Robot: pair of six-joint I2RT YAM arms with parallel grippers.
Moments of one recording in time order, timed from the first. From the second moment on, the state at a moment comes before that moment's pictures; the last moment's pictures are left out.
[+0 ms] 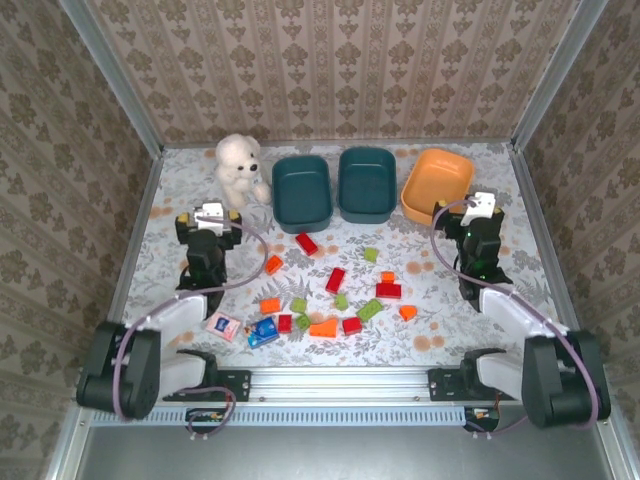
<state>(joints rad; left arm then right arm) -0.28 1.15 0.37 0.64 -0.45 0.15 0.06 1.11 0.45 0.50 0.28 0.06</state>
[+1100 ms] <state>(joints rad) -0.30 0.95 1.18 -0.56 -0.26 -0.52 0.27 1.06 1.56 -1.03 0.20 0.47</state>
